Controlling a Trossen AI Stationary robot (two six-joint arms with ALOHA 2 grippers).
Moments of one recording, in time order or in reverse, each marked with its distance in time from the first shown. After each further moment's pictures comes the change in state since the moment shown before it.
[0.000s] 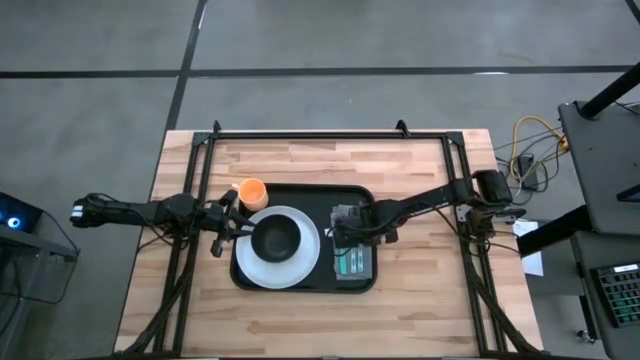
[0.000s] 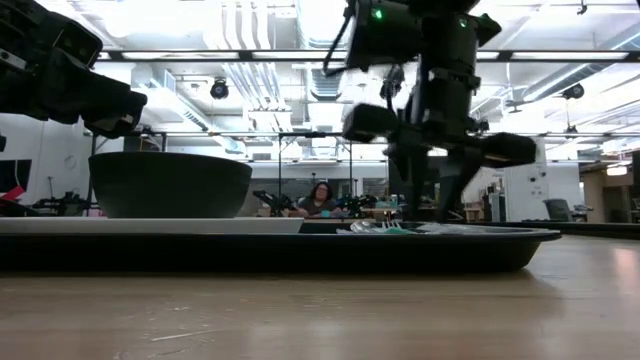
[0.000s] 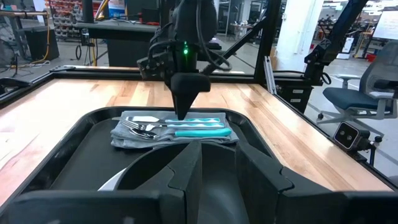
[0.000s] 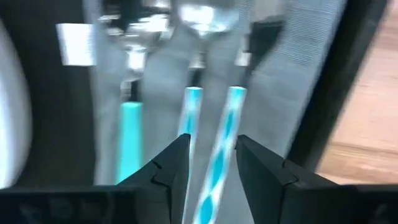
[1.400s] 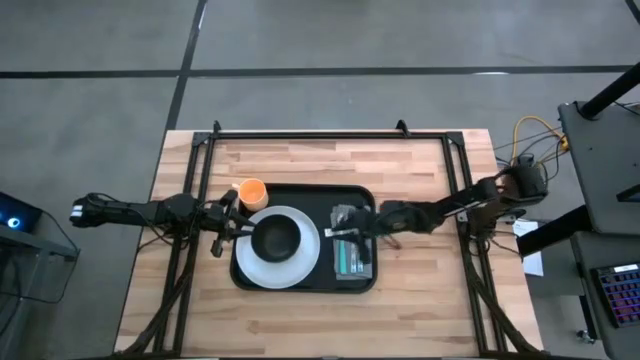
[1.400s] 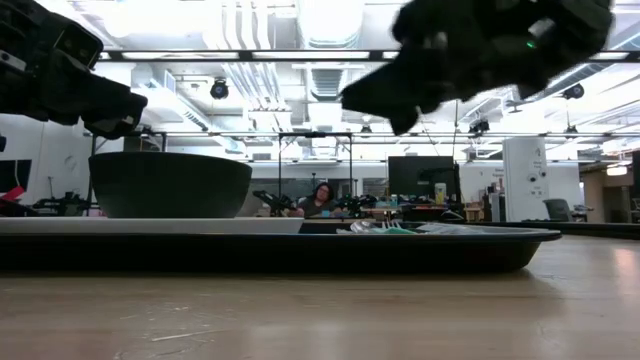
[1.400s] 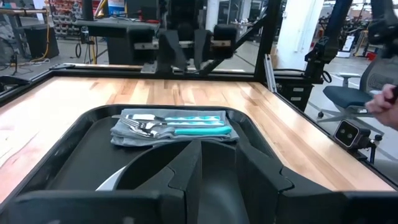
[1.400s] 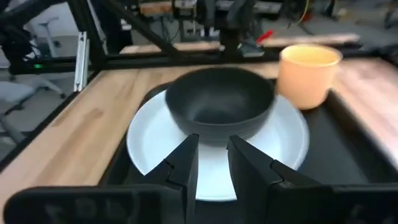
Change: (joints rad) left arm 0.000 0.008 0.000 0.000 0.000 0.000; right arm -0.017 -0.260 -0.578 1.451 -0.024 -1.448
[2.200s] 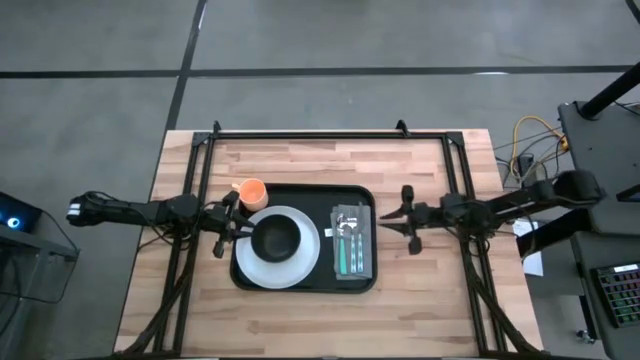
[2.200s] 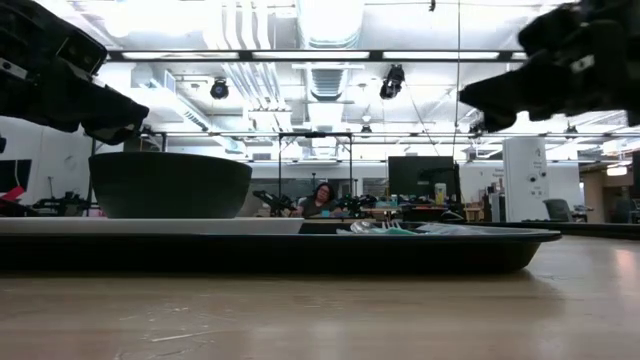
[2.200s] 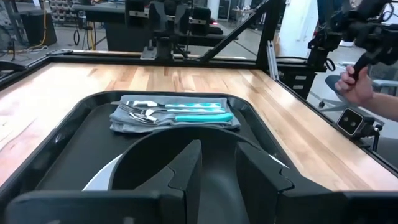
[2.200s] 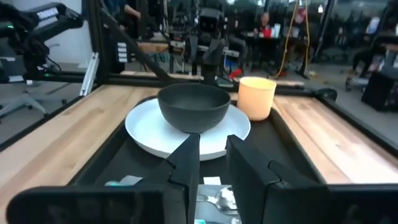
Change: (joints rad) left arm 0.000 0.052 0.000 0.001 0.000 0.000; right arm -0.045 -0.622 -0.567 0.148 -0.003 -0.142
